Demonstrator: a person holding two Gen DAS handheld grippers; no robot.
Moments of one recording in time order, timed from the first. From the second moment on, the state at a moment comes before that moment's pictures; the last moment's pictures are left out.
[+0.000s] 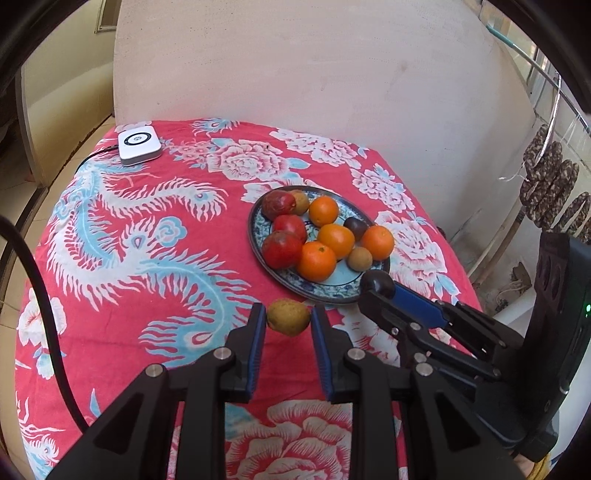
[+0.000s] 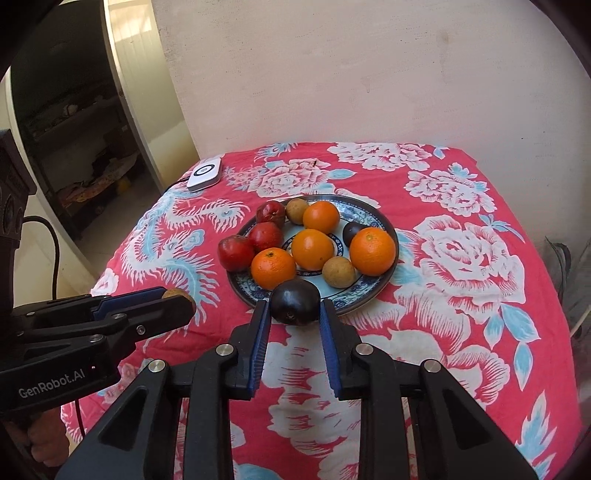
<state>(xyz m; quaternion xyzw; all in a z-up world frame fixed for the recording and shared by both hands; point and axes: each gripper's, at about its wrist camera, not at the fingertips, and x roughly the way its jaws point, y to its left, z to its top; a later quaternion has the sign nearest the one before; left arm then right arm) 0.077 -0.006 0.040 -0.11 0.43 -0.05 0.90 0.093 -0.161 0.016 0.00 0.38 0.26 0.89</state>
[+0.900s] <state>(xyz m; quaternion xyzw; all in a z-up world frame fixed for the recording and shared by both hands) 0.105 -0.026 0.031 -0.10 0.42 -0.07 0.90 0.100 -0.166 0.011 -0.01 0.37 0.26 0.89</state>
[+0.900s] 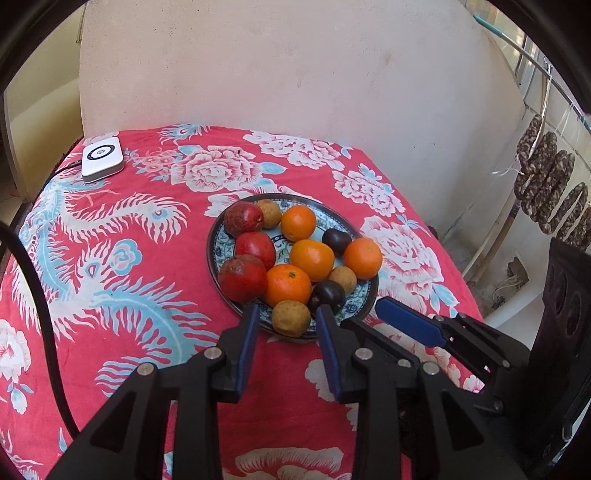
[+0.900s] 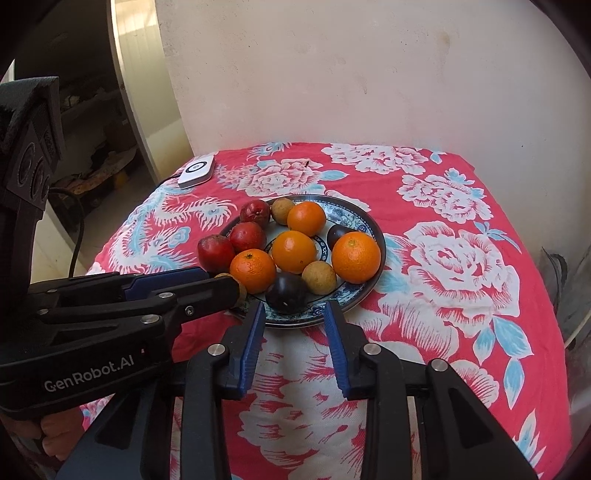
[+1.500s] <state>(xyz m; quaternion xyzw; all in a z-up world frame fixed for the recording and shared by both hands) 0.088 -0.017 0.018 -0.08 0.42 0.02 0.90 0.097 -0.179 -0.002 -0.02 0.40 0.21 0.89</state>
